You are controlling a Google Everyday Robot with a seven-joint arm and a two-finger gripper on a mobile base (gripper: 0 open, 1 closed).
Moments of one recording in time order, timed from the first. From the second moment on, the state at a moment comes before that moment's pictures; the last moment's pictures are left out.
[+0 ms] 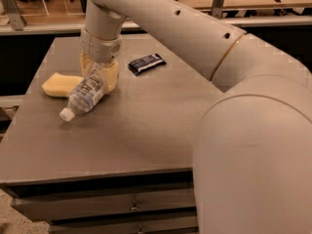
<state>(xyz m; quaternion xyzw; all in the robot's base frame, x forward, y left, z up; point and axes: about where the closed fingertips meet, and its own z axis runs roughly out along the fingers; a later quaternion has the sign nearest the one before) 0.608 0.166 0.857 -0.95 0.25 0.03 0.17</state>
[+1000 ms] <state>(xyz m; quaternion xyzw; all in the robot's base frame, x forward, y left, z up) 0.608 0.170 0.852 -0.95 0.25 0.03 0.17</state>
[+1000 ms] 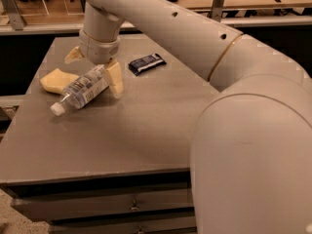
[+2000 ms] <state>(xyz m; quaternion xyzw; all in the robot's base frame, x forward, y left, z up) 0.634 0.120 0.924 -0.94 0.29 -0.05 0.16</state>
